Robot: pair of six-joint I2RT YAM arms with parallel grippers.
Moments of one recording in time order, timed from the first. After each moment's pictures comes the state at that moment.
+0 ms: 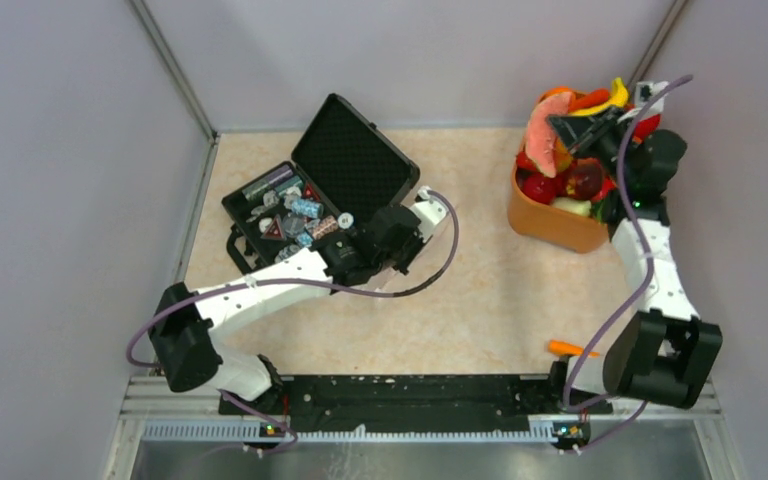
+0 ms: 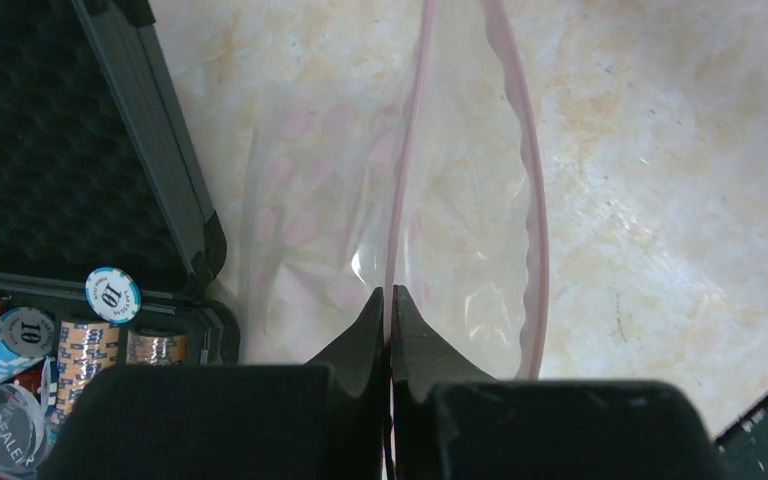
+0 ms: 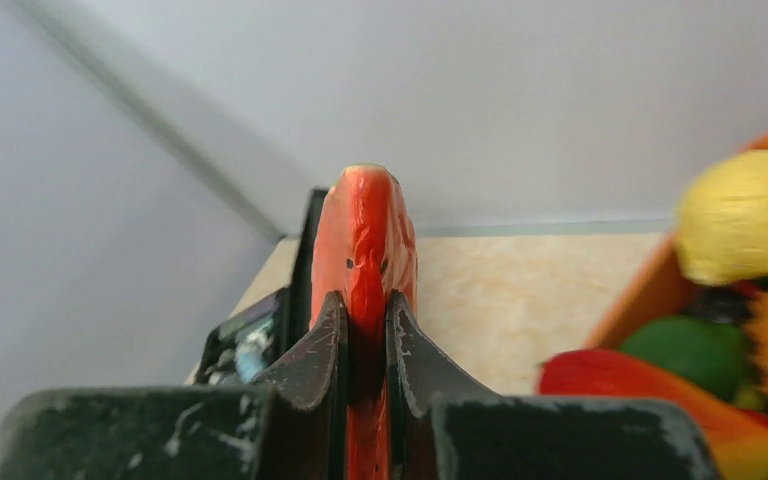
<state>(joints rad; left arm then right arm) -0.97 1.45 1.18 -0.39 -0.26 -0.02 -0.24 1.38 1.15 0.34 -0.65 0.69</state>
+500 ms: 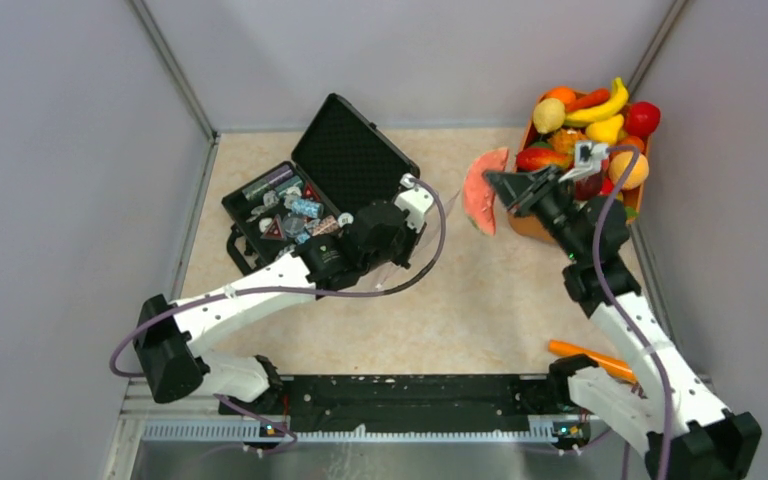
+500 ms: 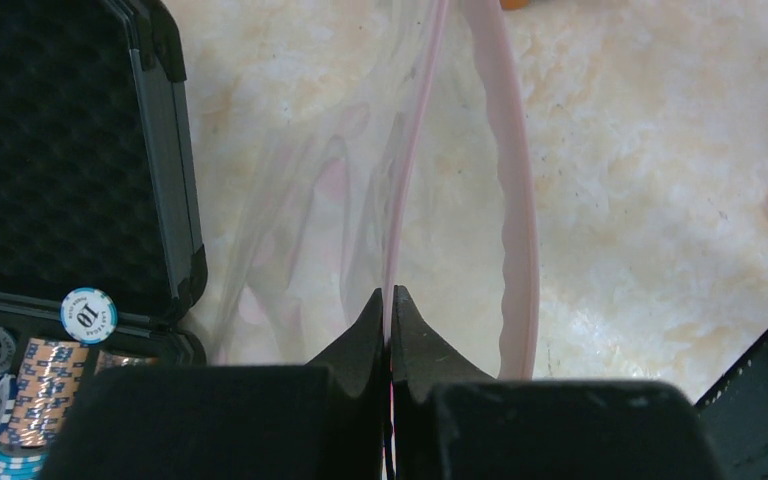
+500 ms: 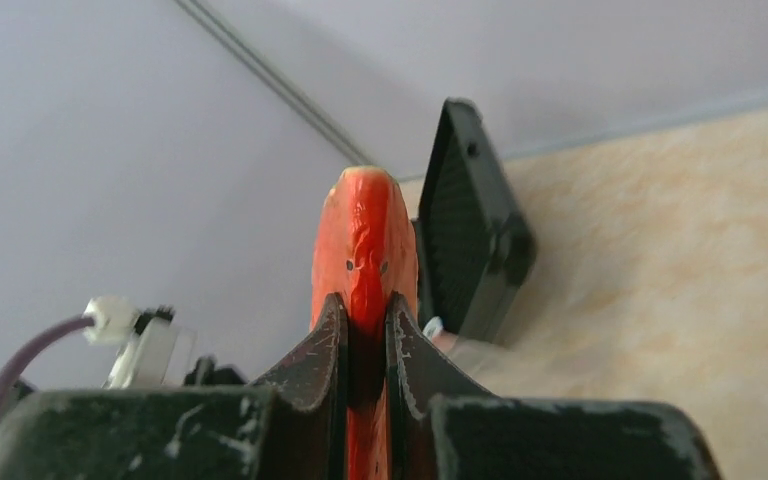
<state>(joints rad) -0.97 1.34 1.16 -0.32 -0.20 -0.09 0.20 0.91 0.82 0.27 -0.35 0.73</state>
